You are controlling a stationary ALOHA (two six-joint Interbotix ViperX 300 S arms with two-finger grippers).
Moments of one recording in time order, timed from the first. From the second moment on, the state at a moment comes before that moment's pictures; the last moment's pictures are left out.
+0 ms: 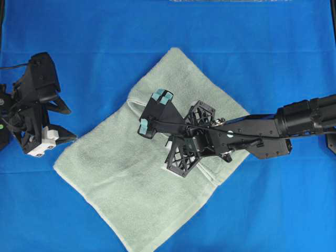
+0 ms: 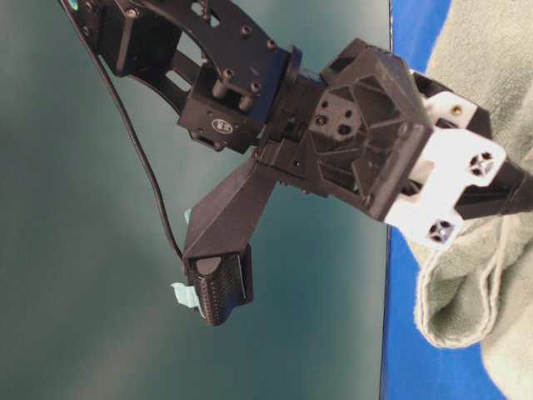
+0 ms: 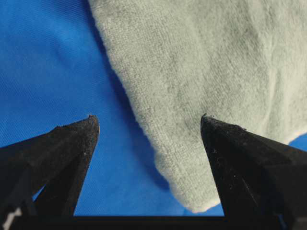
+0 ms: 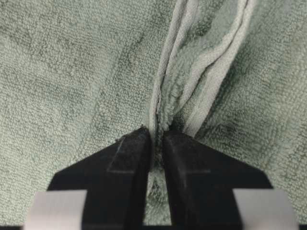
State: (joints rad) left arm -0.07 -0.64 1.04 0.08 0.37 -0.51; right arm 0.14 0.25 0.29 -0.33 0.63 0.85
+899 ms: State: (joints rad) left arm -0.46 -0.59 1.00 0.07 0.07 0.36; right arm 0.12 -0.18 0.53 -0.45 0.69 0.85
